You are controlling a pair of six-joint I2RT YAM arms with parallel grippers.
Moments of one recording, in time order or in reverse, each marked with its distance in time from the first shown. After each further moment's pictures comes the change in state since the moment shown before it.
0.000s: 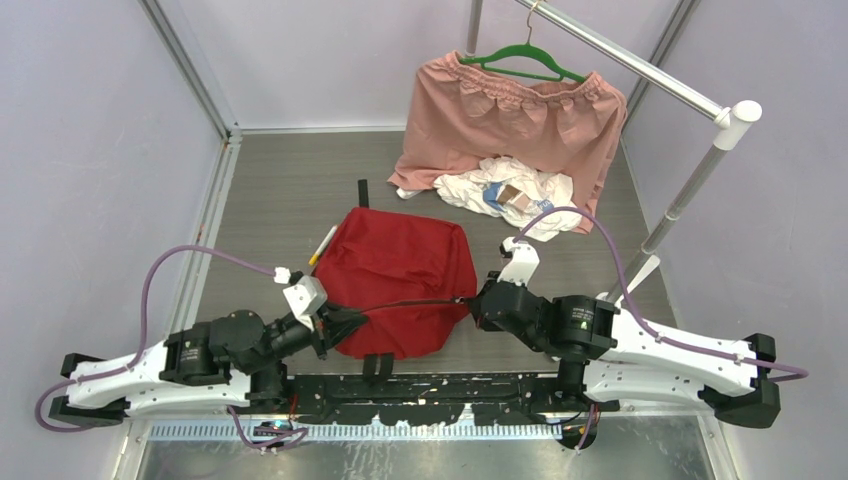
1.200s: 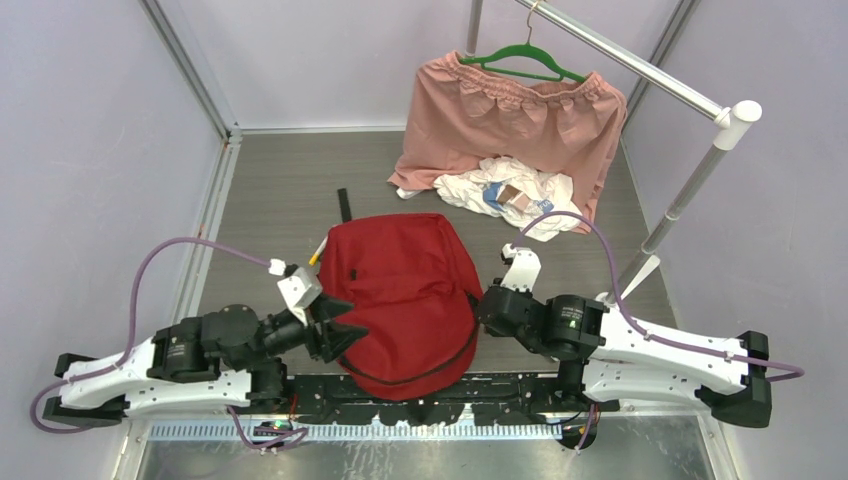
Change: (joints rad) left arm 0.000 0.023 0.093 -0.134 0.045 -0.107; right arm -0.011 0.033 -0.023 -0.103 -0.001 0.044
